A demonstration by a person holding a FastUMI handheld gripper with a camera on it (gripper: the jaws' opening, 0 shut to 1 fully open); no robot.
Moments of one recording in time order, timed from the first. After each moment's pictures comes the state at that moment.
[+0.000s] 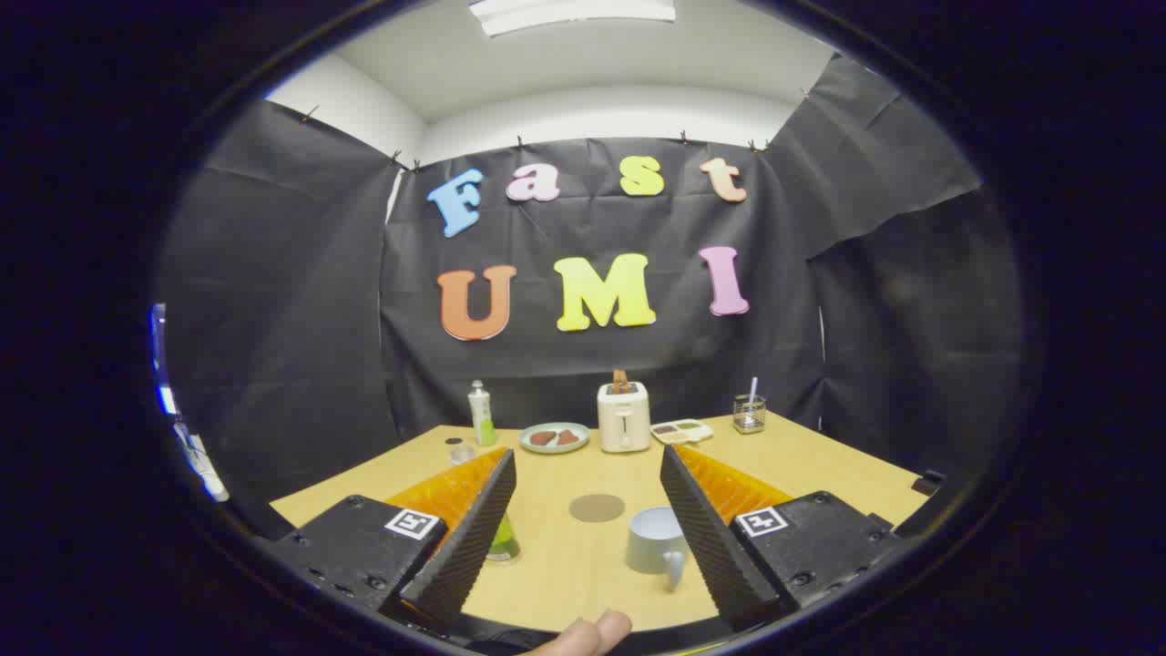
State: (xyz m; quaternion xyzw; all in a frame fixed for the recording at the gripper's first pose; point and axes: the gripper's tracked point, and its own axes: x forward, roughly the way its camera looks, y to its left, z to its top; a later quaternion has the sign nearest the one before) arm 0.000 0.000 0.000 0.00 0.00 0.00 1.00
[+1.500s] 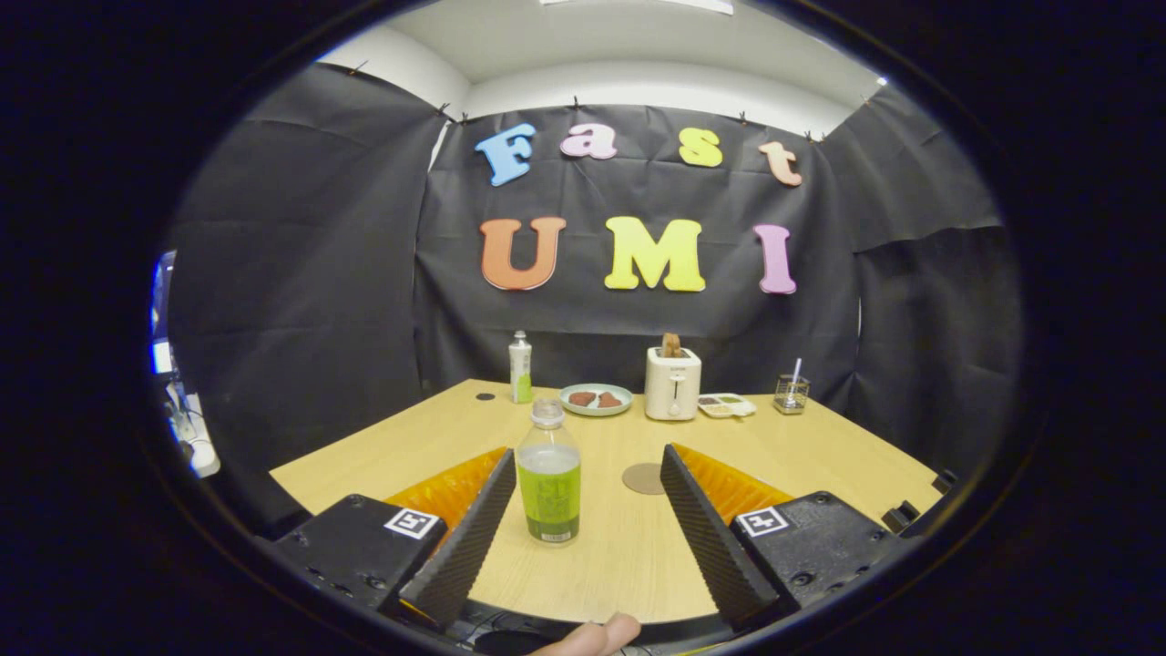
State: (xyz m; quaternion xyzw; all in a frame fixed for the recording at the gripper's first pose) arm 0.031 0.067 -0.054 -0.05 0.07 0.02 1.00
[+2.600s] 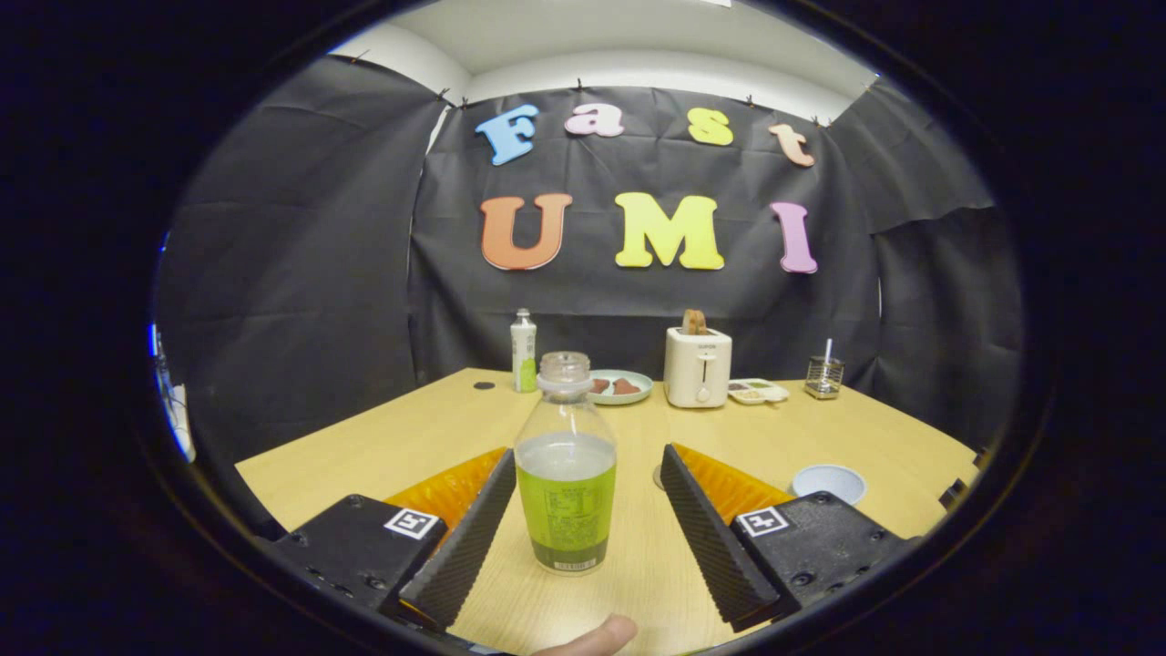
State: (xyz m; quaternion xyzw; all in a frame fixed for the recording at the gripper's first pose) arm 0.132 0.091 -0.122 -0.06 0.08 0.02 1.00
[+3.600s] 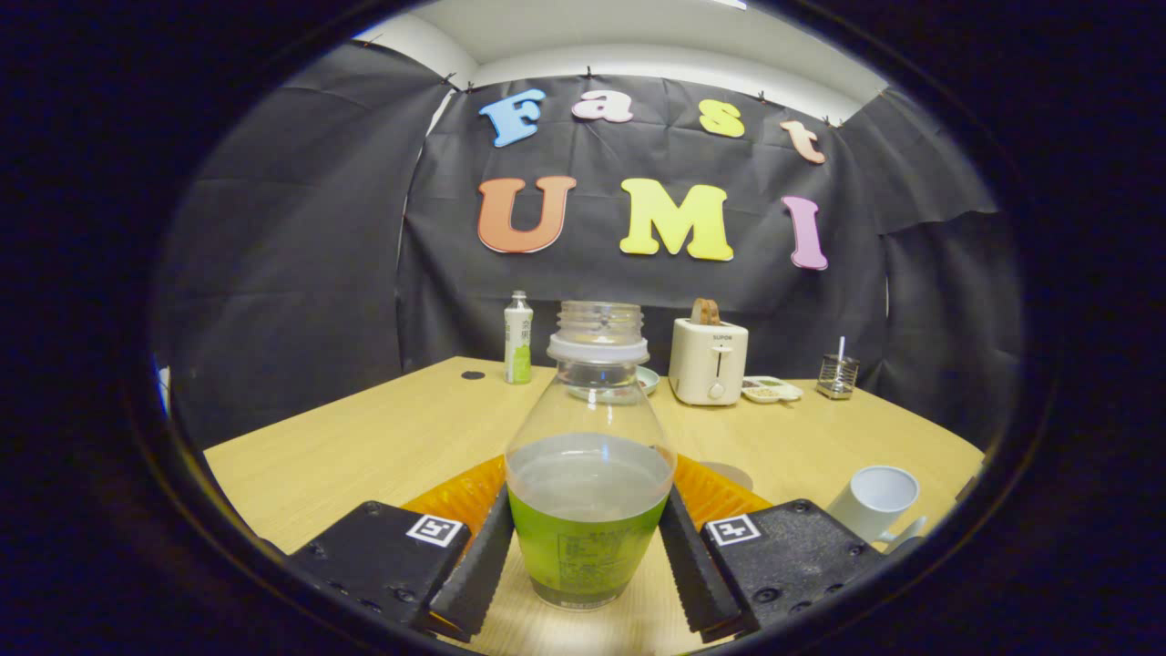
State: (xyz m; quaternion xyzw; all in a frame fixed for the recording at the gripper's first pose) arm 0.184 0.100 -0.139 -0.05 0.08 0.01 0.99
